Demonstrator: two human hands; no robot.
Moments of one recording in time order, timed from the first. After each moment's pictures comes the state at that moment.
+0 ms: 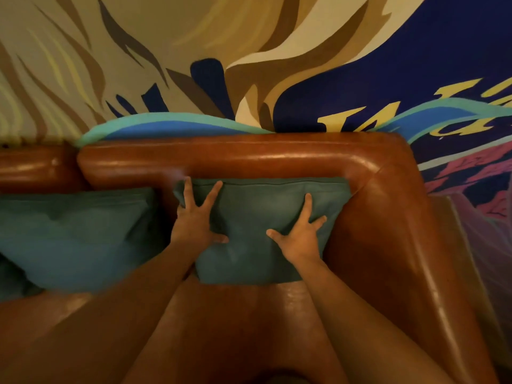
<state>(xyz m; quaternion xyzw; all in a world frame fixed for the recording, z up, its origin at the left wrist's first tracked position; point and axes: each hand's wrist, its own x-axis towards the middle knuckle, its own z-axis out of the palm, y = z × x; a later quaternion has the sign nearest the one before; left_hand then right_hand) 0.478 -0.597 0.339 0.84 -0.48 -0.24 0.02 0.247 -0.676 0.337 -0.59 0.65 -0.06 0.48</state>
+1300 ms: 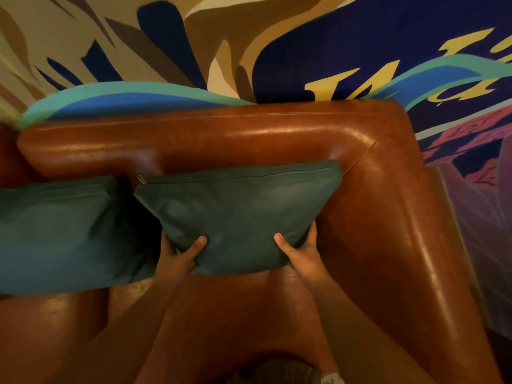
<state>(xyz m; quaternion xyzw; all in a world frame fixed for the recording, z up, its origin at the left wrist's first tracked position) 0.442 -0.516 0.247 0.74 -0.05 -0.47 0.48 0.179 -0.638 0.231 -0.39 0.64 -0.21 0.64</state>
